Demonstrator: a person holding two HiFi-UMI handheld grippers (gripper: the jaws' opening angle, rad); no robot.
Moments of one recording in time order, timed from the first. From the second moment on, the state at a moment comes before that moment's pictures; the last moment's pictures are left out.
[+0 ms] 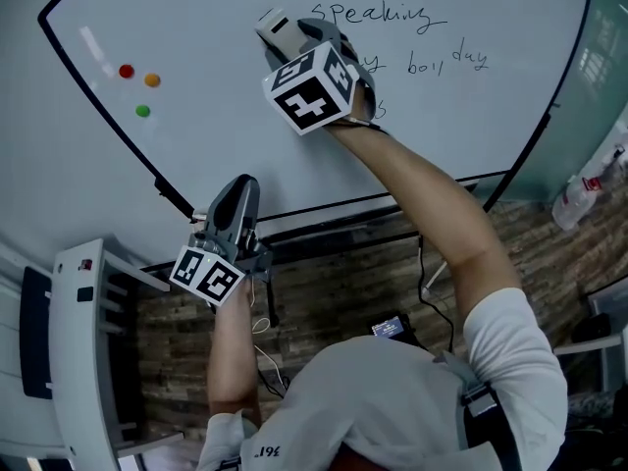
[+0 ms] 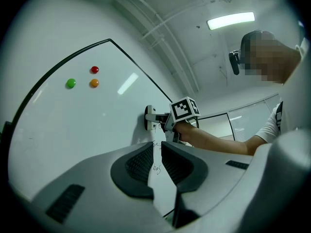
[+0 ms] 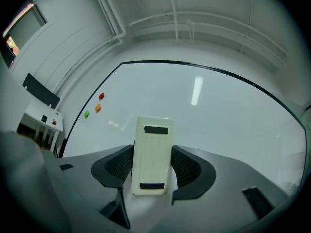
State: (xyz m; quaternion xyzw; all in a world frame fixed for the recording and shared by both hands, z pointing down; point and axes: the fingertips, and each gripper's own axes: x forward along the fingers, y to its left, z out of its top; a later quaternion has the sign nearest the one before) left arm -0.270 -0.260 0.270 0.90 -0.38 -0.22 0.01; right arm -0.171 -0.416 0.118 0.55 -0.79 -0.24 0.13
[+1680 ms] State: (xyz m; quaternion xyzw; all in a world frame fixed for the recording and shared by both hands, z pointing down) left arm -0.215 -0.267 0.270 0.91 -0.35 -0.21 0.02; right arm -0.119 -0.441 0.112 0.60 -0.77 -0.18 0.14
